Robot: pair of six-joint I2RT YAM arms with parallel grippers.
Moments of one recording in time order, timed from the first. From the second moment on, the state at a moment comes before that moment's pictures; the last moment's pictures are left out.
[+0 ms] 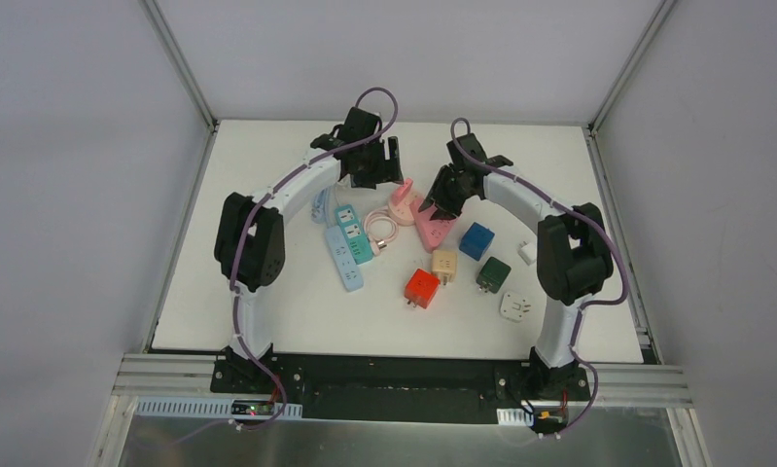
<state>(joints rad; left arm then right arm) -0.48 1.98 1.73 -0.57 0.10 -0.53 0.44 1.90 1.47 -0.63 -0.21 0.87</state>
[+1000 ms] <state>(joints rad) -0.60 2.16 1.87 -0.60 -0.09 -0.31 0.49 1.96 1.53 -0.69 -0.06 0.81</state>
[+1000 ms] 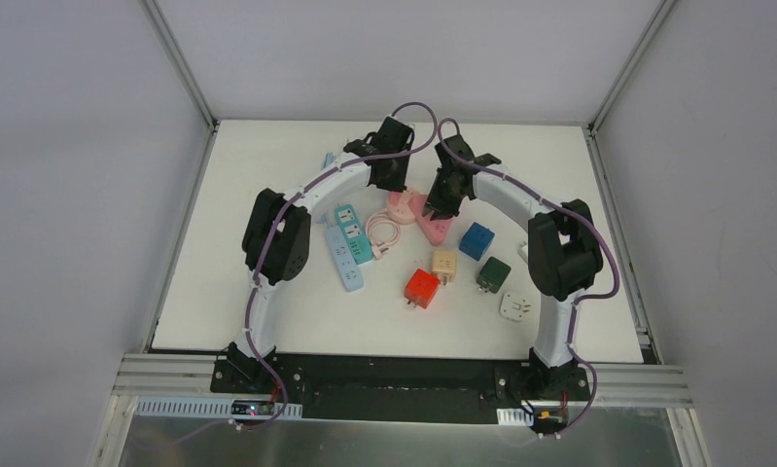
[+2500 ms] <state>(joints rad) -0.58 1.98 1.59 -0.41 0.03 -0.30 0.47 1.97 1.51 -0.66 -0.14 0.92</state>
